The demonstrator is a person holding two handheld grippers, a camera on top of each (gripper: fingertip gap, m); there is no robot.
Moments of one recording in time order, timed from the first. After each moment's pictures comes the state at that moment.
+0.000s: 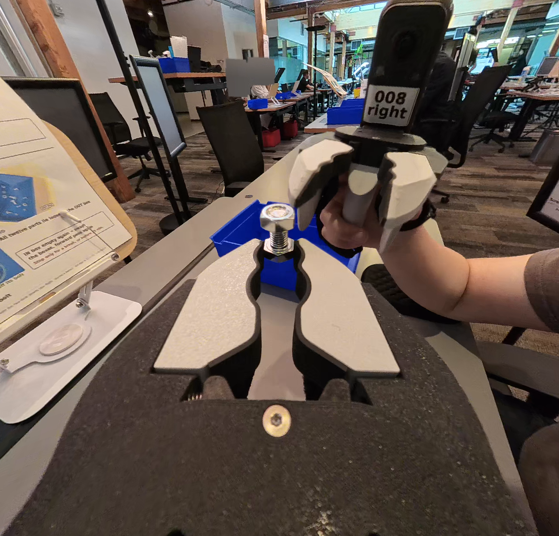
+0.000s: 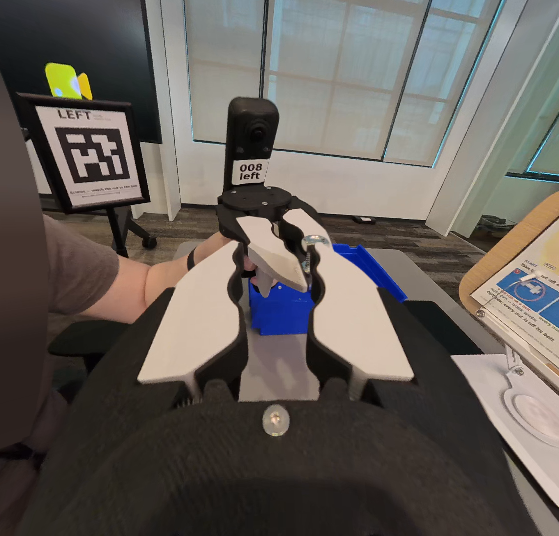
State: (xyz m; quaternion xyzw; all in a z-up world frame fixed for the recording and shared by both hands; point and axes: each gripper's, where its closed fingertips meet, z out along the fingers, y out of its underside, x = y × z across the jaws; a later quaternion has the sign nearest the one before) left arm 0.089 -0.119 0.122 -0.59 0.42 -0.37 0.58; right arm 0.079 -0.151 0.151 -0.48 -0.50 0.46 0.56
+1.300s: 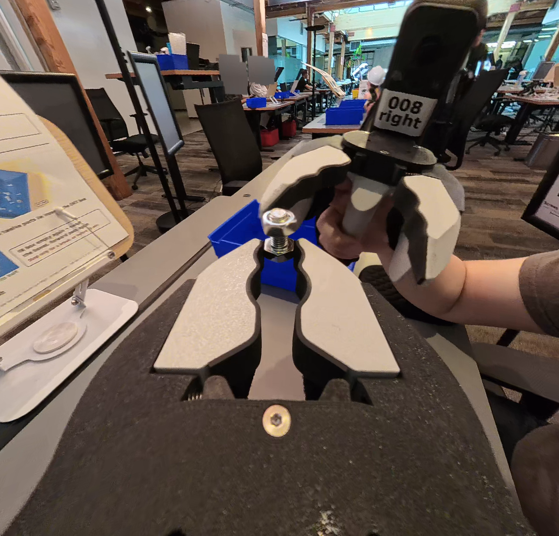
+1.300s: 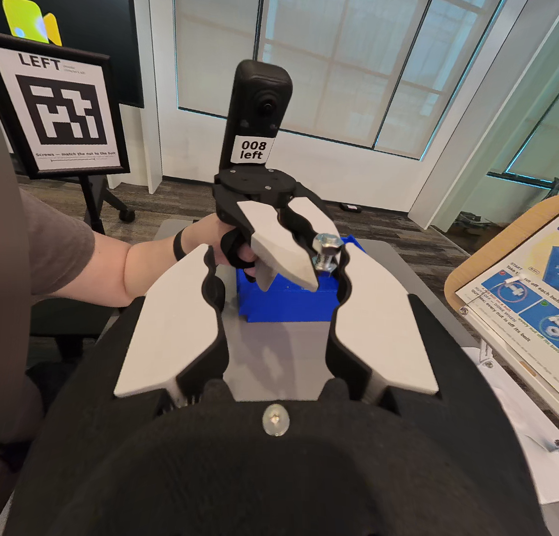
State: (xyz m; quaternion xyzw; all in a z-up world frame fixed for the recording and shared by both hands) left arm 0.090 -0.119 0.122 -0.60 0.42 -0.37 0.58; right arm 0.064 -0.155 0.140 -0.48 -0.53 0.41 0.57
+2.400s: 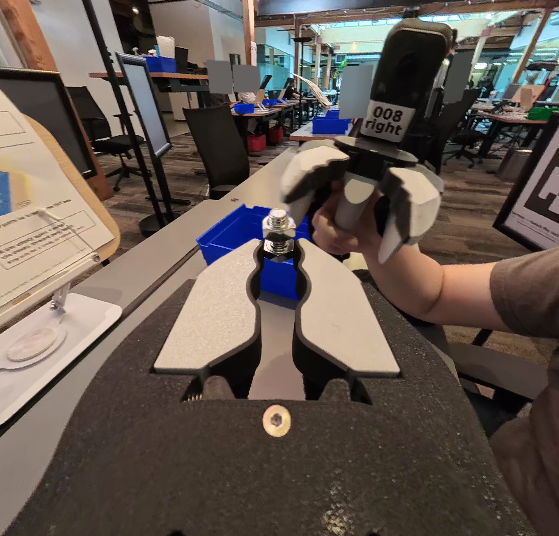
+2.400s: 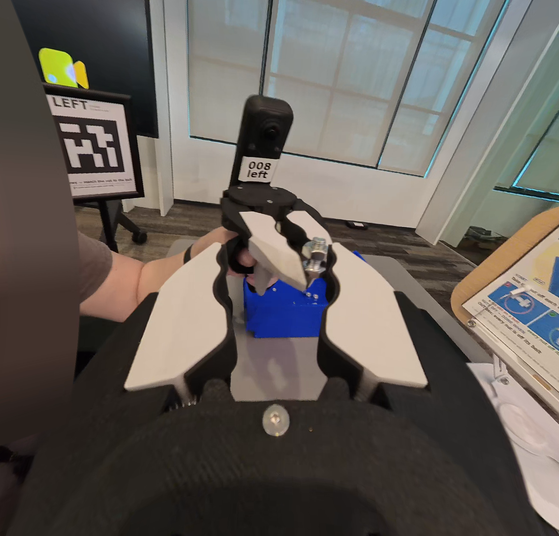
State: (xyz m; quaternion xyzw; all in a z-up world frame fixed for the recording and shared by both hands) left arm 0.086 -0.126 0.128 -0.59 0.42 -0.40 0.56; right arm 0.075 -0.160 0.155 -0.46 -0.51 0.45 0.57
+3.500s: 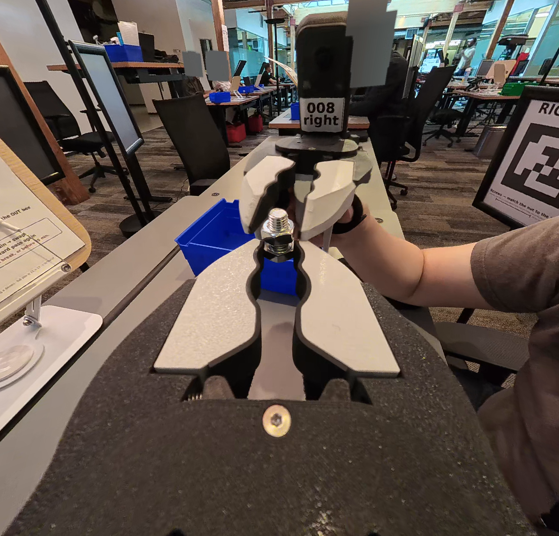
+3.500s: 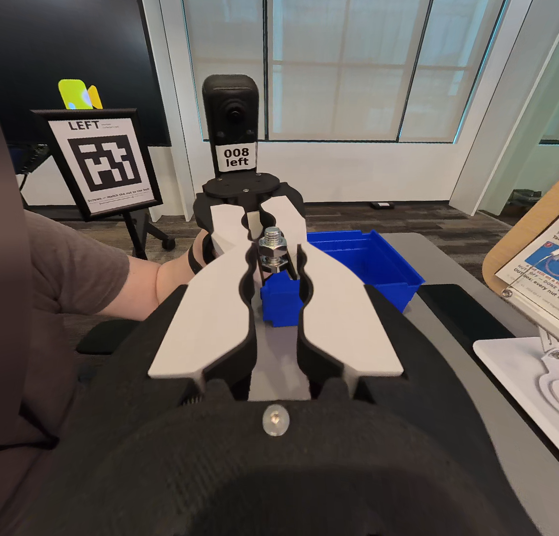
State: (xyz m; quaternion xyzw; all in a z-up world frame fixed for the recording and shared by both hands) left arm 0.100 -0.141 0.121 -0.58 0.46 -0.40 0.54; right arm 0.078 -0.140 0.142 -0.50 -0.49 0.49 0.52
